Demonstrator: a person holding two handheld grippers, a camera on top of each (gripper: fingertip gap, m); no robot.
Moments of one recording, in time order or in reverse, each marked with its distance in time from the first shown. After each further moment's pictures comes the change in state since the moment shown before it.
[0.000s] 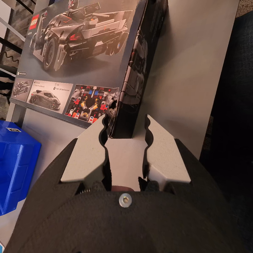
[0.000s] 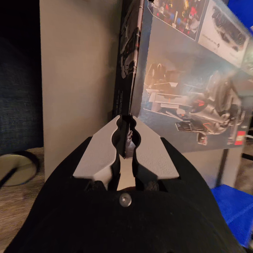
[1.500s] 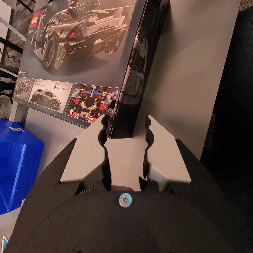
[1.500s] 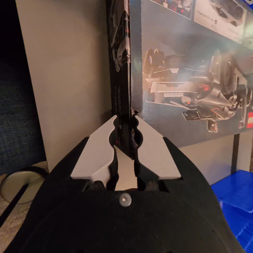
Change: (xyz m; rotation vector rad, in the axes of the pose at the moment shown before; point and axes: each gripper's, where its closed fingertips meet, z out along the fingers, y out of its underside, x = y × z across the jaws) left arm -0.001 0.001 0.000 -0.014 -0.007 0.017; right arm -0.003 0.008 0.010 0.001 0.074 0.139
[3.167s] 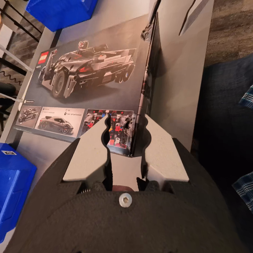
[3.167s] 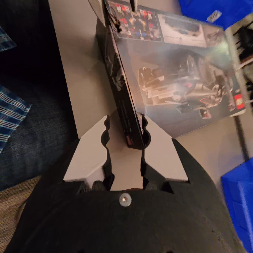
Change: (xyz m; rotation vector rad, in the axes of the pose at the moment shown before) left arm 0.006 -0.061 -0.001 0.135 0.056 -0.038; right arm -0.021 -0.001 -0.056 0.184 0.060 0.146
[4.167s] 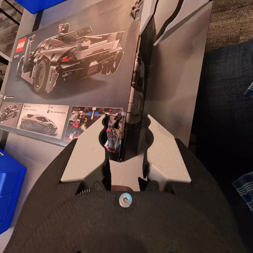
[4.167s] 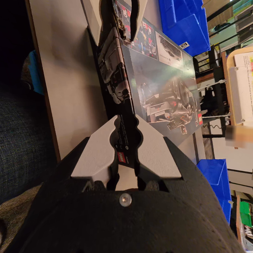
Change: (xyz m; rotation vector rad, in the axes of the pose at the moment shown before) left arm 0.016 0.015 0.019 -0.078 0.035 0.012; right arm -0.002 -0.012 0.033 -0.010 0.240 -0.220
